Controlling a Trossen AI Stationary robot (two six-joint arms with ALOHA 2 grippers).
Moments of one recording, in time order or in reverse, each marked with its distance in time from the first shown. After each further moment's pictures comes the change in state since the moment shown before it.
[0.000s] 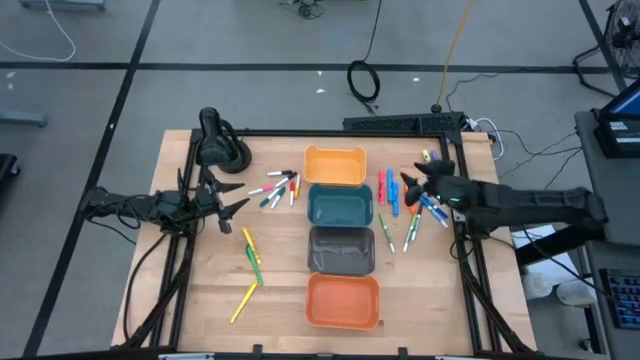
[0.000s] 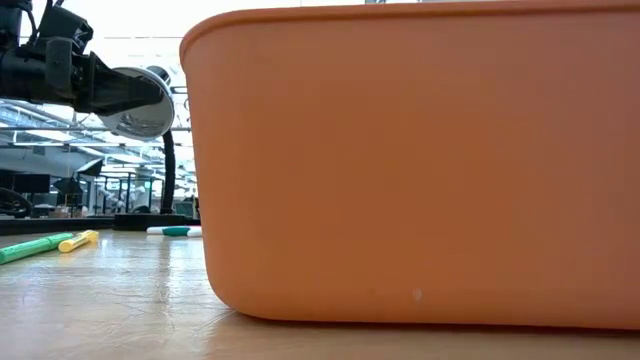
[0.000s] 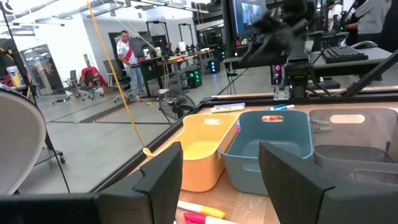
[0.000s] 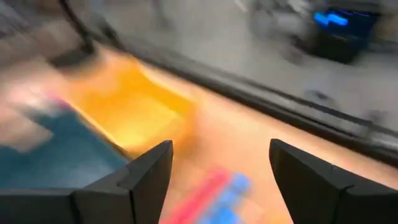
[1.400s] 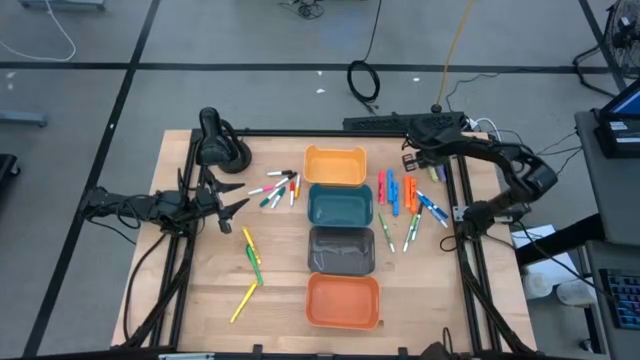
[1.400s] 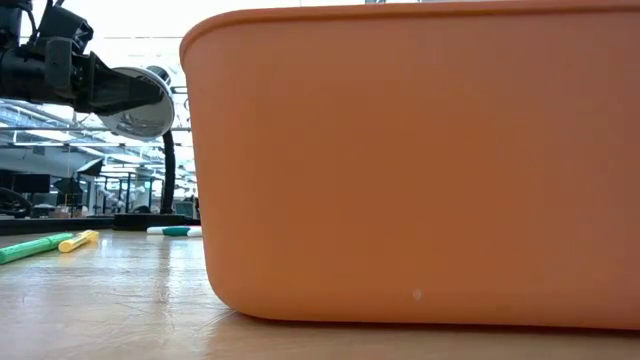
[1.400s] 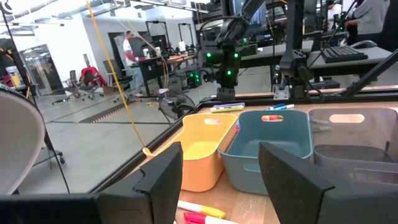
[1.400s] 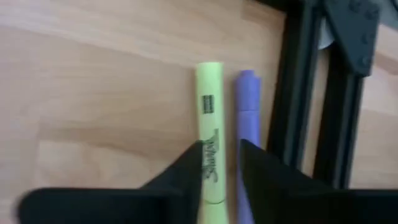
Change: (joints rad) left arm 0.000 0.000 0.000 -0.002 0.001 0.000; right arm -0.791 0.847 0.324 -0.350 -0.238 -0.052
